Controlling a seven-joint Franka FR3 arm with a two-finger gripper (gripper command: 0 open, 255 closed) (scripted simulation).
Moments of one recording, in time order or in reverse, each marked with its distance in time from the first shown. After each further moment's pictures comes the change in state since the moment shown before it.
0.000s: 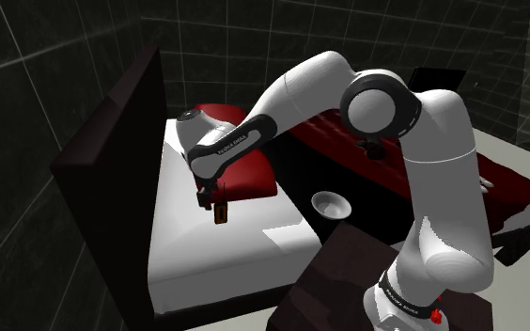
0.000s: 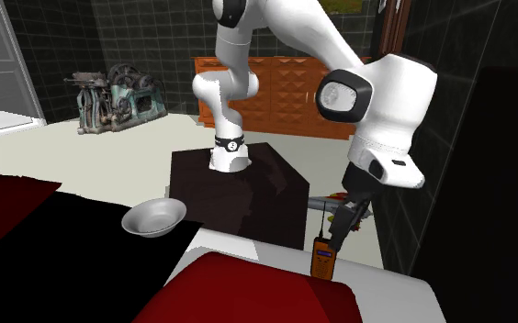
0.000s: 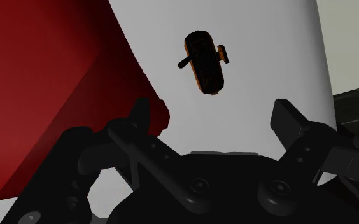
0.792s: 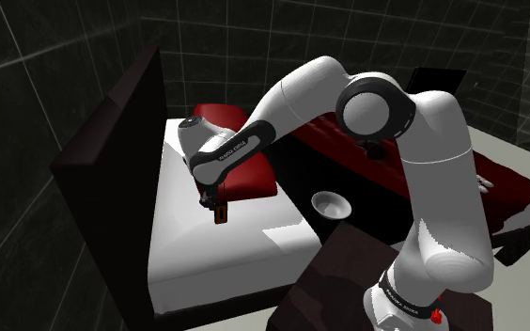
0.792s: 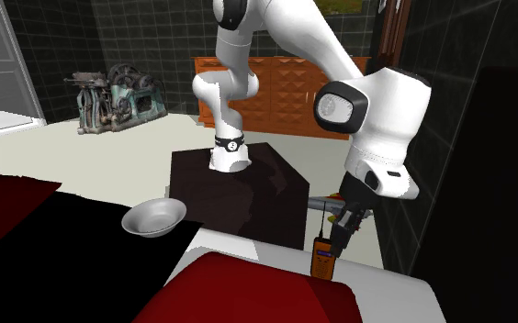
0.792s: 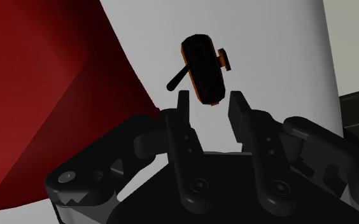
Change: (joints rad) arm 0.000 0.025 -0.005 -0.014 -0.008 0.040 0.008
